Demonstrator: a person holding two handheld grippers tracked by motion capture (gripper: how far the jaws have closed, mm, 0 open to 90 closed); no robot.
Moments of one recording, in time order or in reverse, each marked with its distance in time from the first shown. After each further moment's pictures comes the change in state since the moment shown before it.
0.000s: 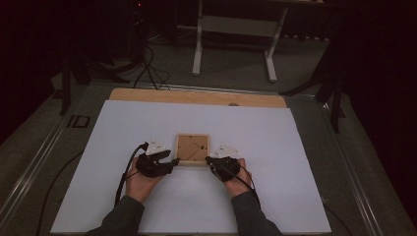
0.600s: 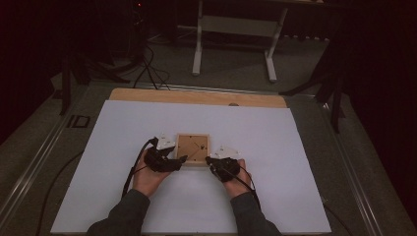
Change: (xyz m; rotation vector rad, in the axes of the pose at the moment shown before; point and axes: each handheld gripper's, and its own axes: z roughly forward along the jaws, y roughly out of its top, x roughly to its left) left arm -0.008 0.021 0.018 0.029 0.014 0.047; right arm 0.001 -0.002 0.001 -0.013 -0.012 0.008
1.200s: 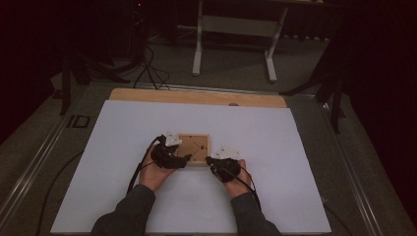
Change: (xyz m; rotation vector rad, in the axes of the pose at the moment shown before) left arm 0.002 0.004 0.025 0.049 0.012 0.020; right arm -0.001 -0.002 0.000 -0.016 0.007 0.012
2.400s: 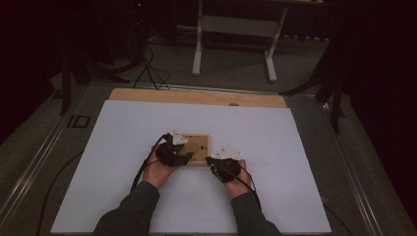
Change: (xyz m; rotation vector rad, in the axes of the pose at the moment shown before) left arm -0.007 0.012 0.007 0.043 0.017 0.057; right arm -0.001 -0.001 0.000 -0.004 0.003 0.005
